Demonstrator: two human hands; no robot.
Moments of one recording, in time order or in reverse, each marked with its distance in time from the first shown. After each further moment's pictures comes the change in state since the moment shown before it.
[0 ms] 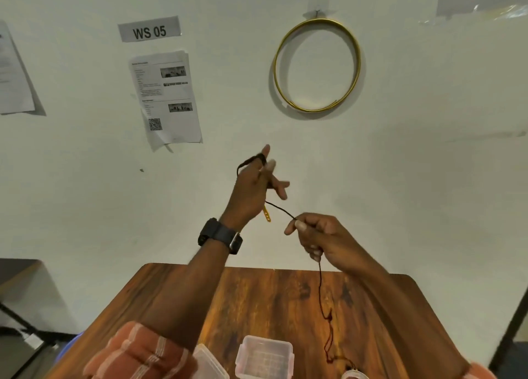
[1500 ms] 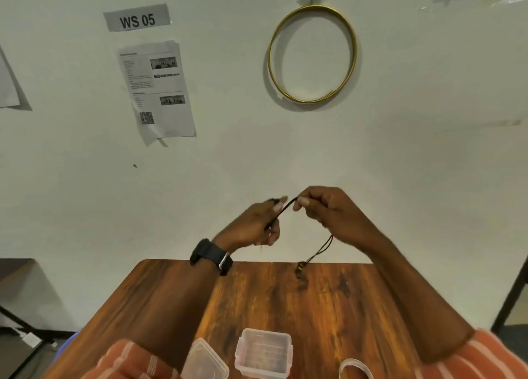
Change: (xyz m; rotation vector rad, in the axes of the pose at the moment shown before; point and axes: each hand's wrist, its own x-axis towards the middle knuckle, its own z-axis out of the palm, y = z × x) left_hand -0.033 -0.058 -0.007 0.140 -0.385 -0.258; right_hand 0.013 -0.027 -0.018 -0.214 0.114 -0.053
